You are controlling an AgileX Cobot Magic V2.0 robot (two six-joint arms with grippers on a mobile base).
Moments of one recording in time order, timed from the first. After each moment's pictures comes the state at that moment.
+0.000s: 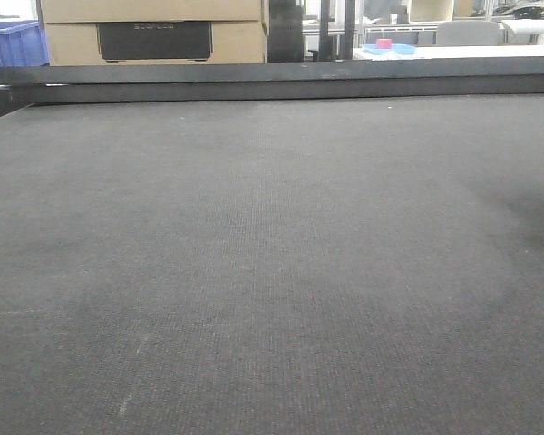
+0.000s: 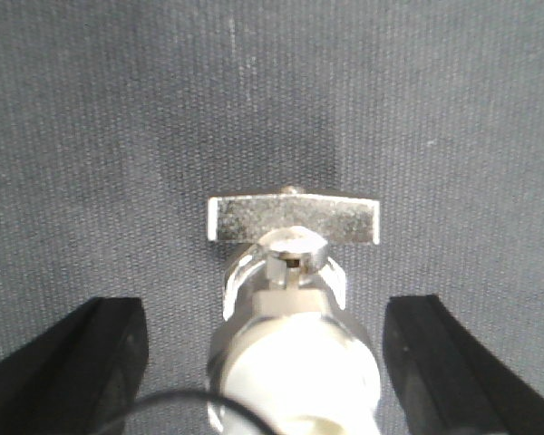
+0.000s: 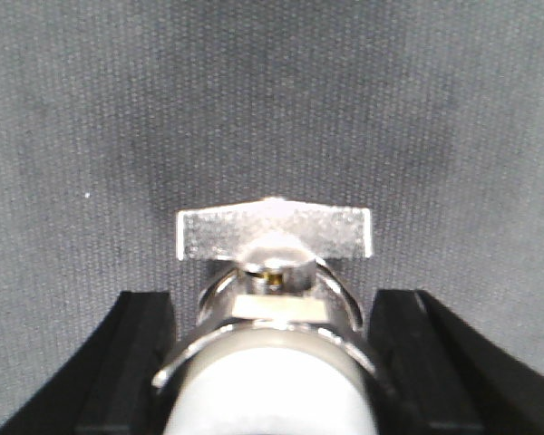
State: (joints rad) left arm 0.04 1.64 -1.22 -0.02 1.14 0.15; right arm 0.08 1.64 -1.18 0.06 1.10 -0.02
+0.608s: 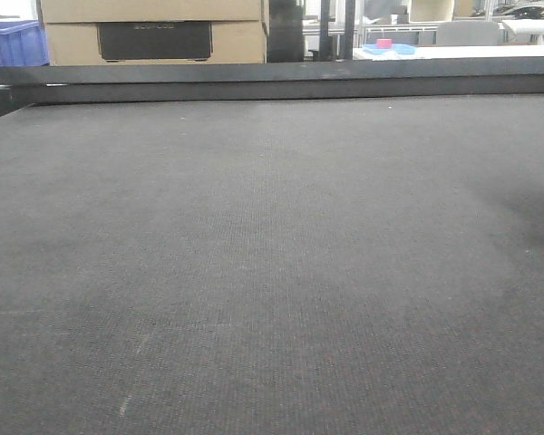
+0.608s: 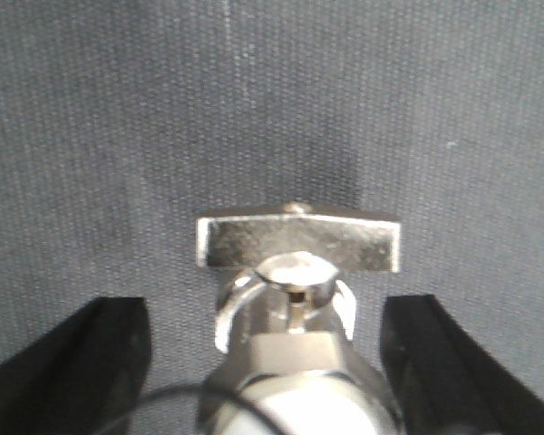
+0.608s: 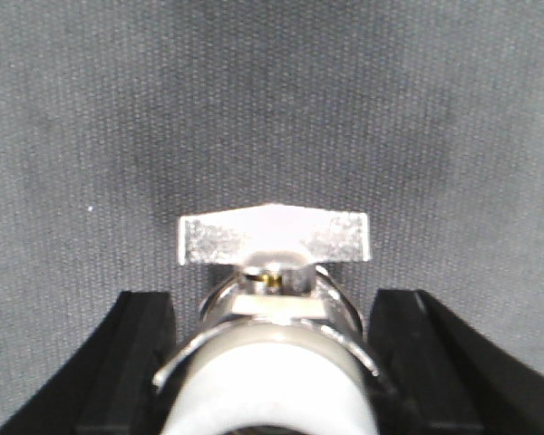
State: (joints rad) left arm 0.04 1.69 -1.22 -0.04 1.14 0.15; right arm 0.08 1.64 -1.18 0.06 1.08 -0.02
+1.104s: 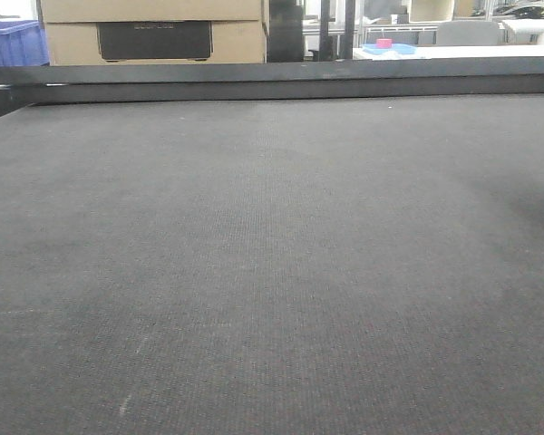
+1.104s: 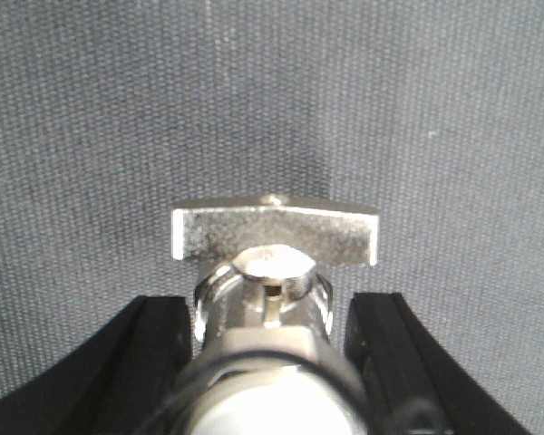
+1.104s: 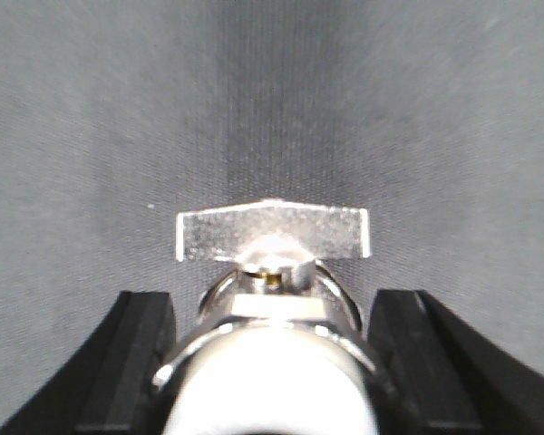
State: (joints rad) left arm 0.04 1.69 -1.22 -0.06 1.17 0.15; right arm 0.08 1.44 -1.17 0.07 1.08 -0.02
